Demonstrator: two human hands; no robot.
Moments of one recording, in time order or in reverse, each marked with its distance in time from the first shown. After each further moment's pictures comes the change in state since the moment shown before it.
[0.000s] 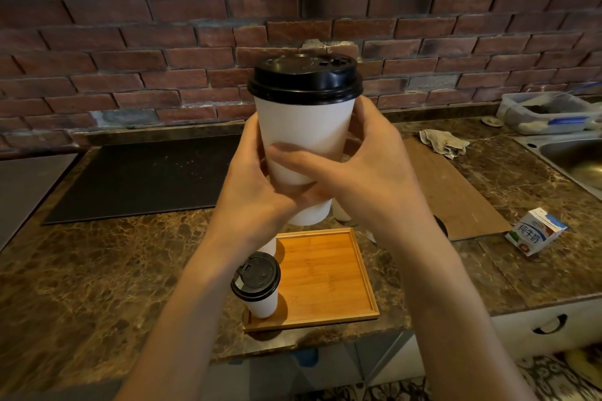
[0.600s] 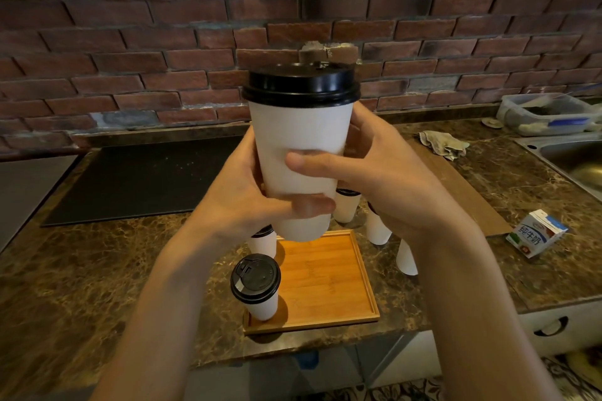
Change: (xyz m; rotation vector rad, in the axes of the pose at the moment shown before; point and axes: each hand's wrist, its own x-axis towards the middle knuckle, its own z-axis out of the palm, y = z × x) left_hand 0.003 -0.001 -0.021 0.021 -0.190 -0.043; right_hand 0.011 0.007 -0.020 0.232 -0.310 0.049
